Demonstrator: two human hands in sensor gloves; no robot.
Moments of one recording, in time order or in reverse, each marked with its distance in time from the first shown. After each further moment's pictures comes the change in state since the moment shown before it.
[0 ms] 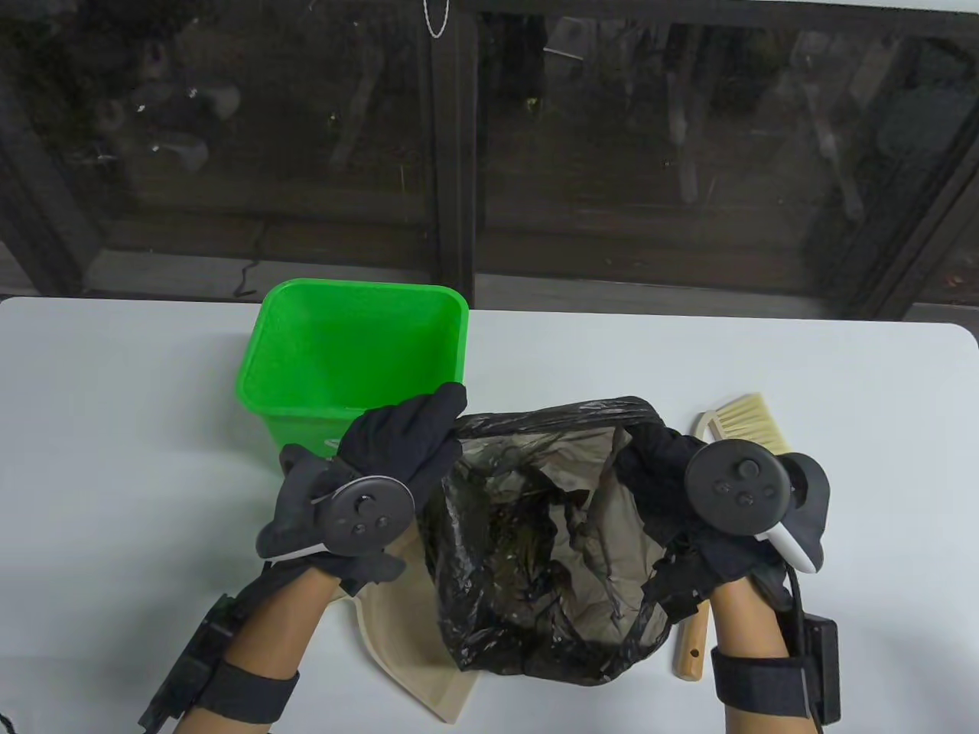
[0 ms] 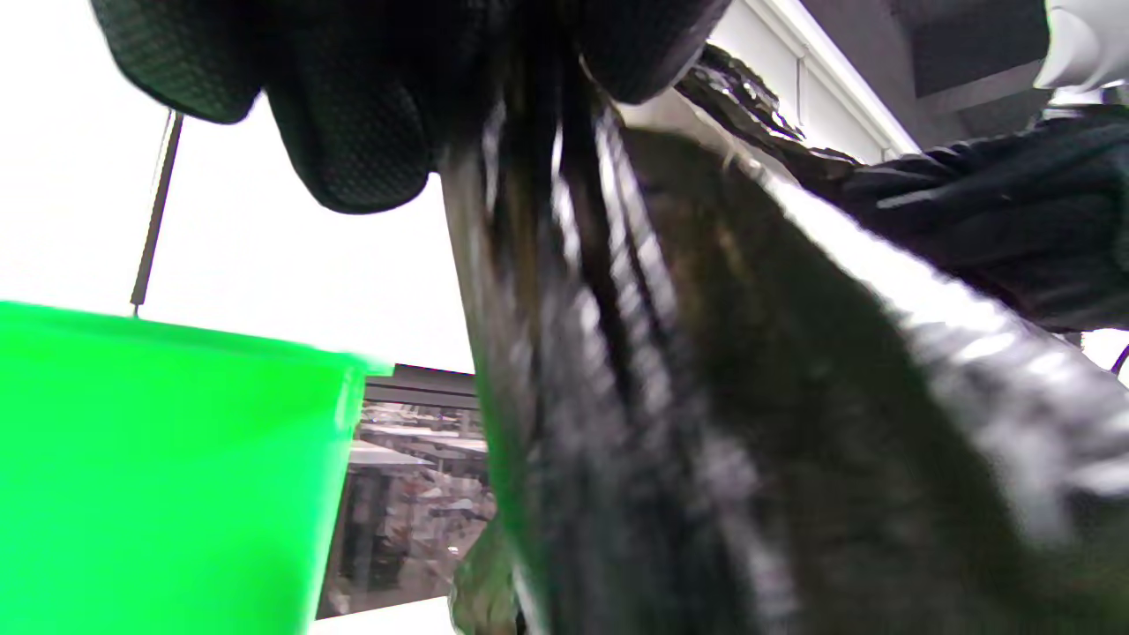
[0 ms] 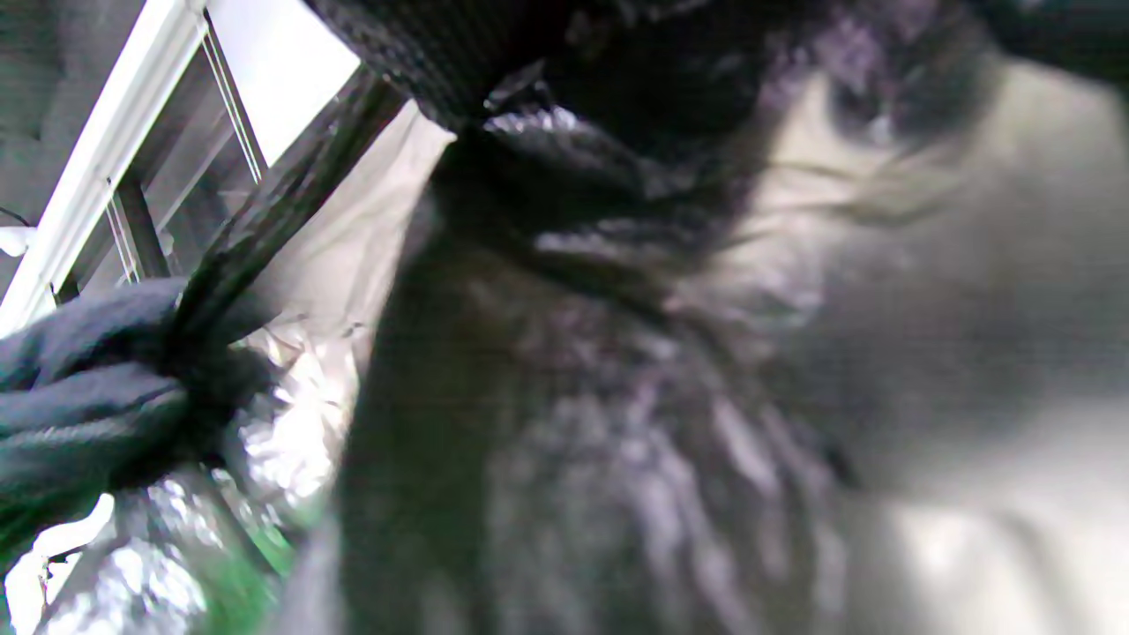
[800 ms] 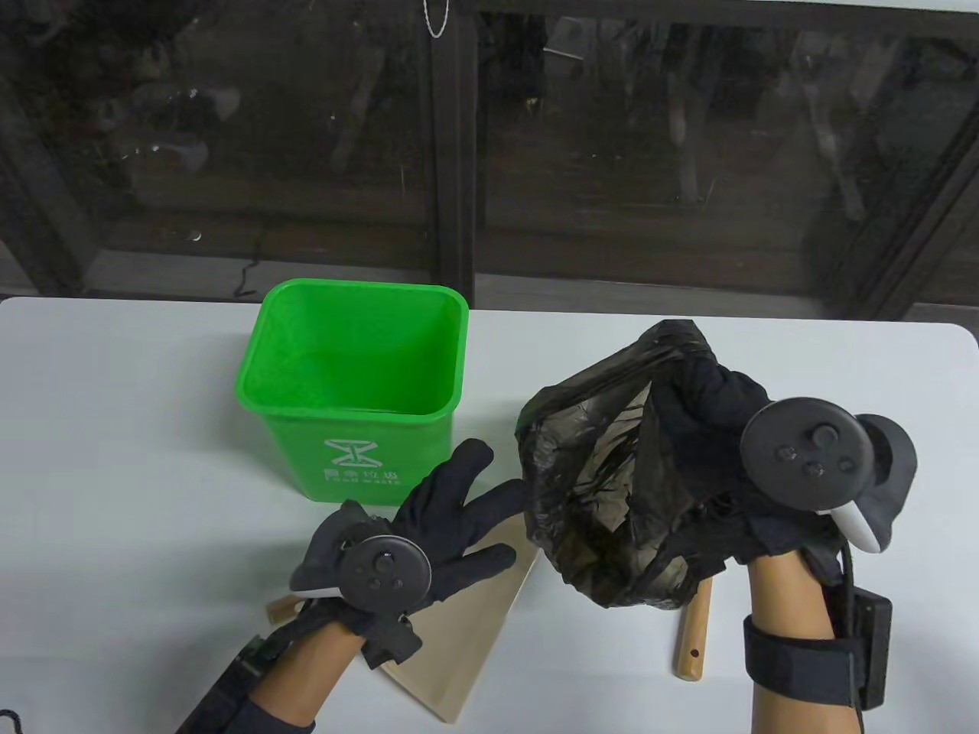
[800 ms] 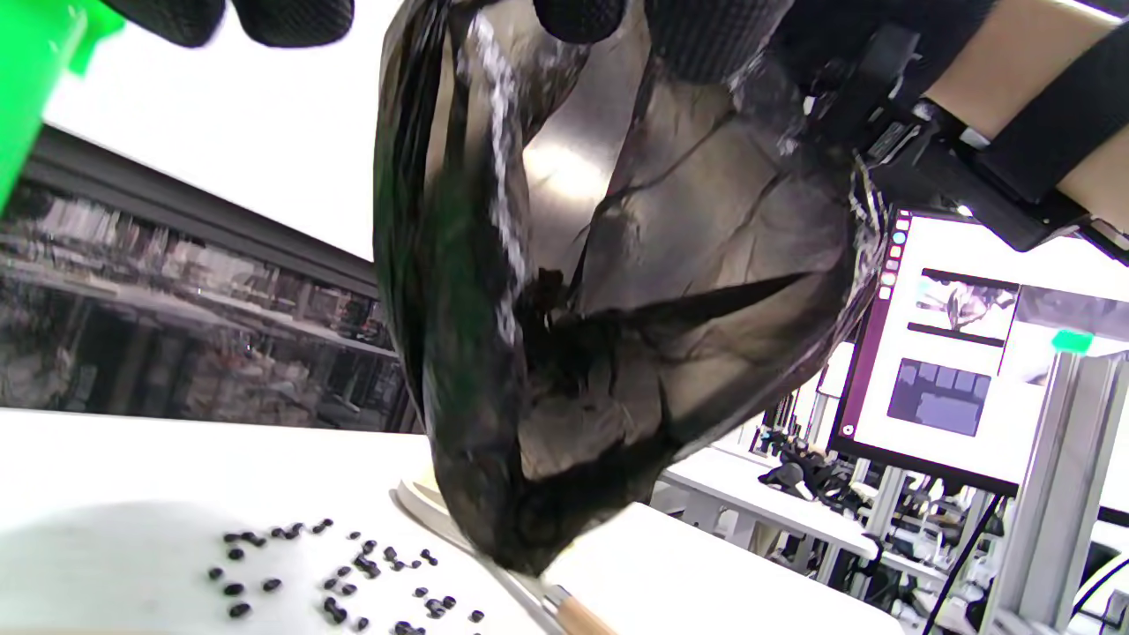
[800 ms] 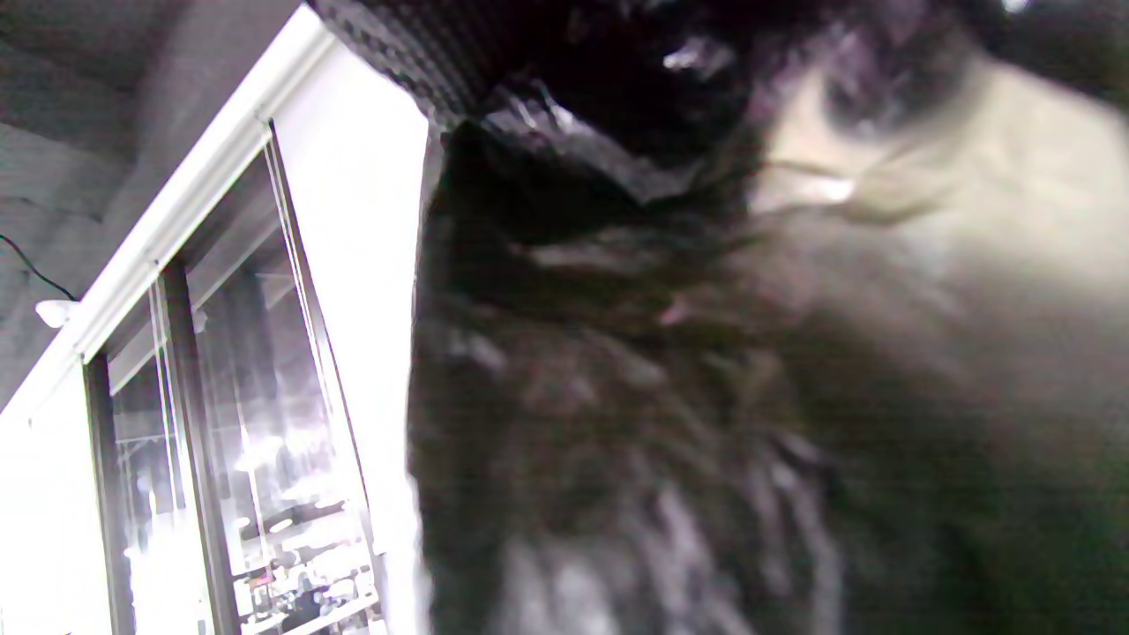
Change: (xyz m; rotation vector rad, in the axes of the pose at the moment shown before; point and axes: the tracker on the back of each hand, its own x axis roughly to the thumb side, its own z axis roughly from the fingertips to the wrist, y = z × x) left_hand 0.028 -0.064 0.023 -0.171 -0.184 0.321; right_hand 0.041 -0.074 -0.012 -0.171 -0.065 0.026
